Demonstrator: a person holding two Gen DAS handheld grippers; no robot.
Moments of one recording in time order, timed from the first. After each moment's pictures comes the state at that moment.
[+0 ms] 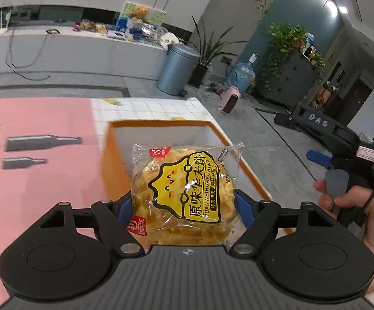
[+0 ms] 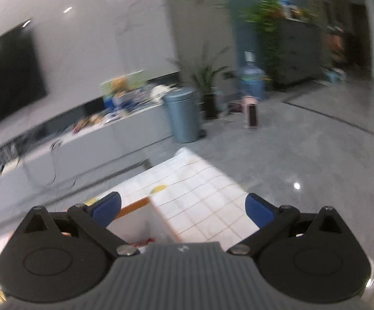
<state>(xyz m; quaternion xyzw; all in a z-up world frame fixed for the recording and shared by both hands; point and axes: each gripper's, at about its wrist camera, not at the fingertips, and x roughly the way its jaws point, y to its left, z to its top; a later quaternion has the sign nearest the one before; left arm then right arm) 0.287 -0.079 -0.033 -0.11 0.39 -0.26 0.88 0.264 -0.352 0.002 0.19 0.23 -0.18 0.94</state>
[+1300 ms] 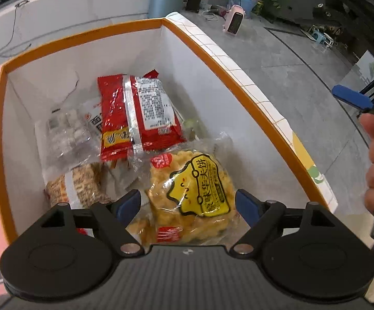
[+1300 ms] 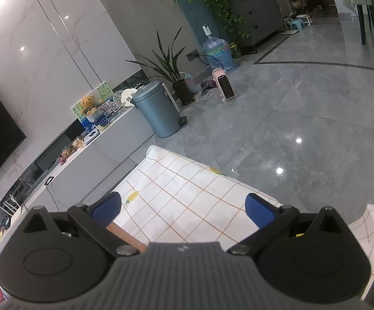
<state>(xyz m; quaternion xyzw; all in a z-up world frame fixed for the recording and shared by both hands) 0.312 -0.218 -0.110 0.02 0.52 -0.24 0.82 0.260 -0.430 -0.042 0.31 0.23 -0.20 0.90</state>
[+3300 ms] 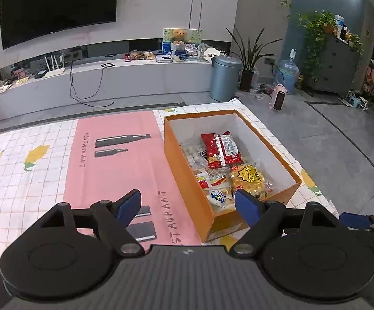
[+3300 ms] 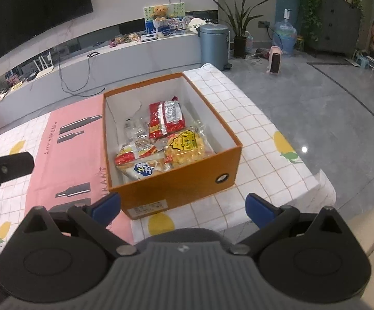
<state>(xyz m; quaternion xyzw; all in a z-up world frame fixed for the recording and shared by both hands) 0.116 -0.077 0.037 0.01 0.36 -0.11 0.93 0.053 -0.268 0.017 0.09 0.40 -0.08 0.91</state>
